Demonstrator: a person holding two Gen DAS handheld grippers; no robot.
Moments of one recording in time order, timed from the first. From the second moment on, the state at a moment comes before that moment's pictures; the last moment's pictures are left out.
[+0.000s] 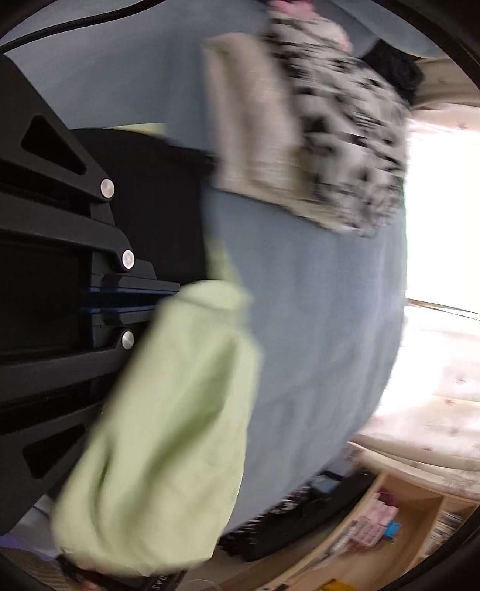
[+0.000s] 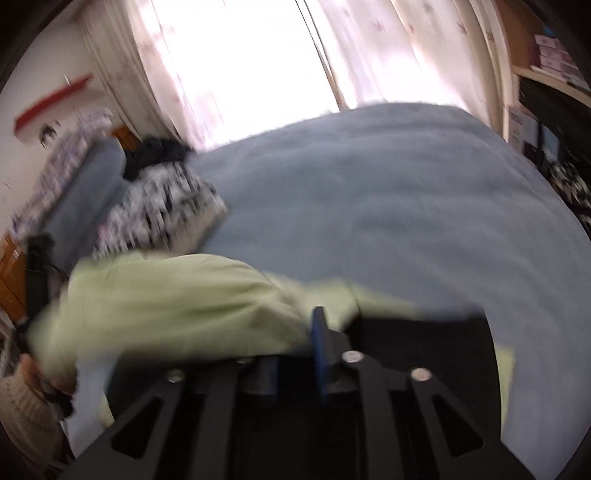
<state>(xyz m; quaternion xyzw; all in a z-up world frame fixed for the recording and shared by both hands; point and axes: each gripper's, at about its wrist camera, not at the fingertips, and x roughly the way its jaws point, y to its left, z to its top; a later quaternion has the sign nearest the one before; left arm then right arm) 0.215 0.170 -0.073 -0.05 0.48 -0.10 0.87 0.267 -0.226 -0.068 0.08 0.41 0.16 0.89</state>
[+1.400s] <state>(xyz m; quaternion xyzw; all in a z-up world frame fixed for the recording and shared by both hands) 0.153 0.117 -0.145 -0.28 0.49 -0.17 0.81 0.187 -0.206 -0.179 0.27 0.48 0.18 0.81</state>
